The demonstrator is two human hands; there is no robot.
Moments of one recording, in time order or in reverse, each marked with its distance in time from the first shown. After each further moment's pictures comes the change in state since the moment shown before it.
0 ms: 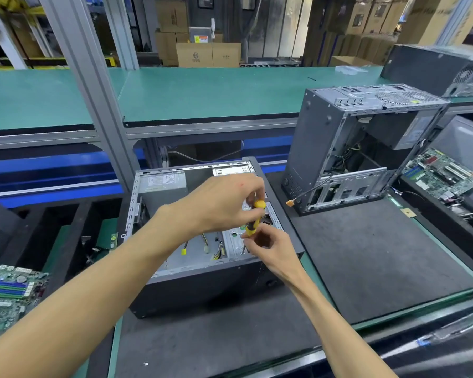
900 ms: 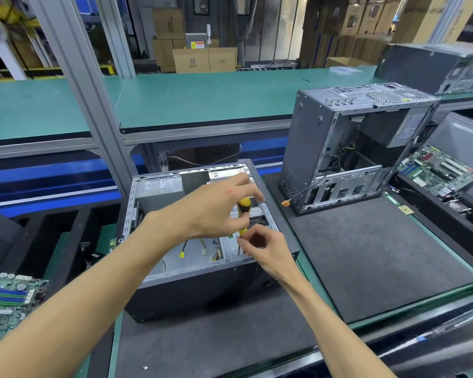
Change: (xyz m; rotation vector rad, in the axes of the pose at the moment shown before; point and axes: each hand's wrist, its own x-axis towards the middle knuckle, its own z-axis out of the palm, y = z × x) left_hand -0.009 0.001 0.002 -0.033 -0.025 0.083; right_hand 0.000 0.000 0.001 -0.012 0.027 0.000
